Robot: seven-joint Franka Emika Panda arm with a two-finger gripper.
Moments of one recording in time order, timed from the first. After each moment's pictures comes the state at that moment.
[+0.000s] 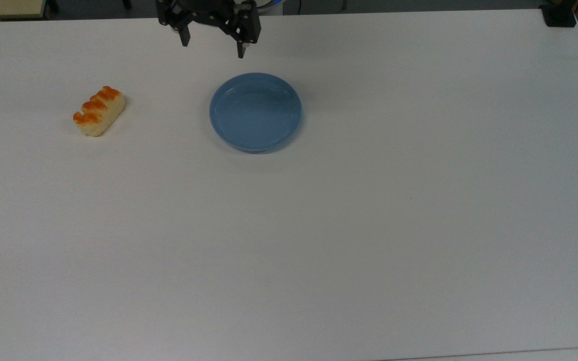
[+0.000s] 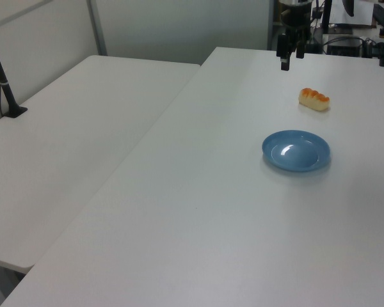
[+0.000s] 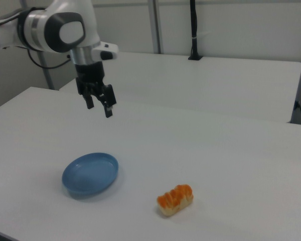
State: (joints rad) arm -0.02 0.01 -0.01 -1.73 -0.02 1.72 0.19
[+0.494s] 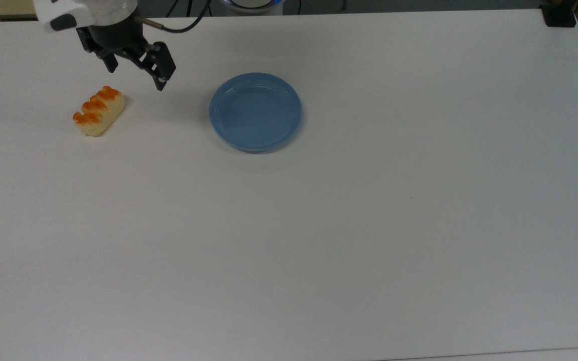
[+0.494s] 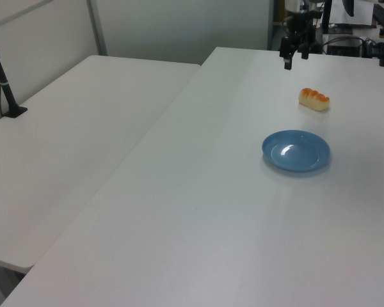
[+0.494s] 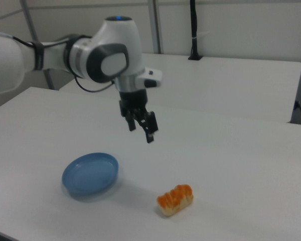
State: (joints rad) arm -0.04 0.11 -0.21 -1.77 -0.01 1.88 0.11
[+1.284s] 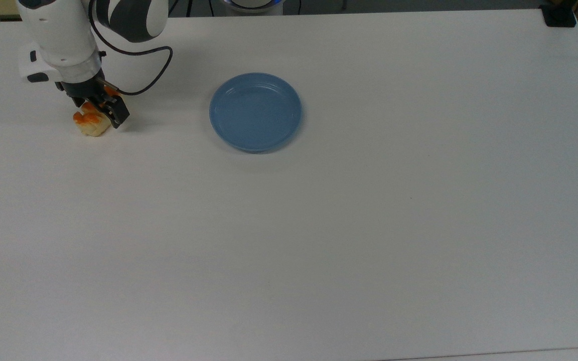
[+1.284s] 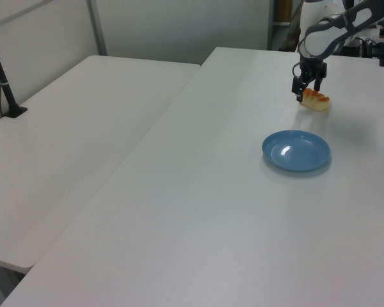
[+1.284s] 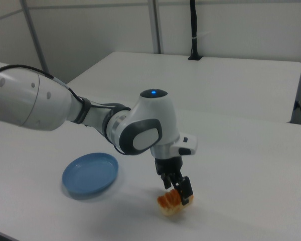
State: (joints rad) arm -0.07 0.30 -0.39 -2.00 -0.01 2.32 0.04
